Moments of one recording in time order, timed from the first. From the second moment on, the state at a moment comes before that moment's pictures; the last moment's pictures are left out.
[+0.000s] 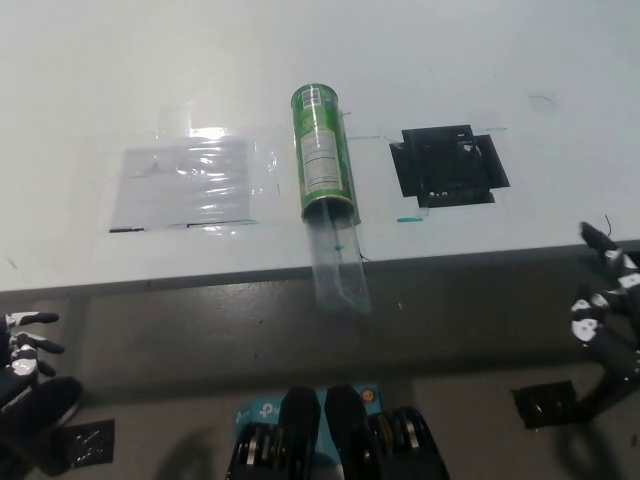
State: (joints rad) left_arm -0.01 0.49 0.22 -0.13 -0.14 0.33 -0.26; right_arm -0.07 -0.22 -0.13 -0.24 -0.17 0.12 0.20
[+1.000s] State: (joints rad) left_arm -0.01 0.45 0.22 -0.12 -0.14 0.30 -0.26; right_arm -0.12 -0.11 -0.25 0.02 -0.10 0.07 0.01
